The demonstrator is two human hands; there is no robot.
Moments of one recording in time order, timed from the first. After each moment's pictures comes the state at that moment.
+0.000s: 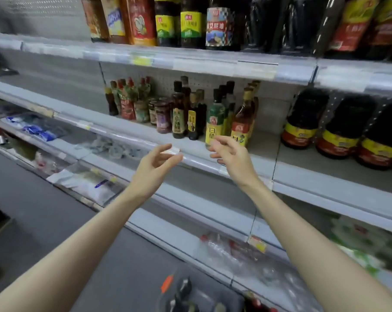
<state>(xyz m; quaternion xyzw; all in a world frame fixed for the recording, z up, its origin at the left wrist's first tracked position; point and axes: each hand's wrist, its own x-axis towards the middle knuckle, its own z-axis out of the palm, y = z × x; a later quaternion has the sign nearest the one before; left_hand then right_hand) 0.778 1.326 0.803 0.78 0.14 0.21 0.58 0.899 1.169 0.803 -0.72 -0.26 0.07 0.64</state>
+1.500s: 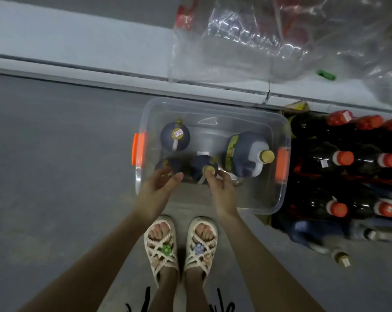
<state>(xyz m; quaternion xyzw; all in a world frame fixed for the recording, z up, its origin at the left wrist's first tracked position) 0.782 1.383 0.026 0.67 0.33 -0.27 0.61 0.780 1.233 -0.032 -0.70 0.37 0.22 0.57</state>
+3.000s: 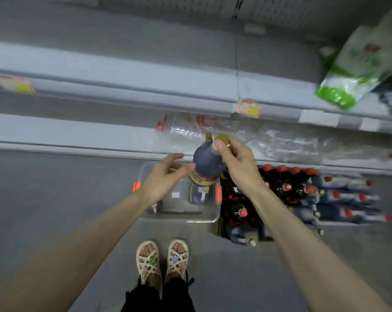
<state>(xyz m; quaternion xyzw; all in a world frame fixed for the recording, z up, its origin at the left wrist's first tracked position) 0.832 1.345 0.364 0.72 0.11 -0.26 0.63 0.853 1.163 0.397 -0.79 0.09 0.09 0.59</state>
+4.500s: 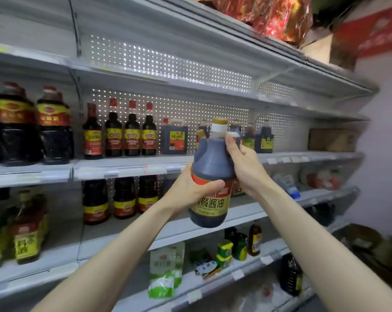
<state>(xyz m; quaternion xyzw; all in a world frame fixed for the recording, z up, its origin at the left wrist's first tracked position) 0.714 0.925 0.986 0.63 -0.46 -0.05 0.63 0.646 0.794 1.031 -0.71 -0.07 -0.33 0.62</state>
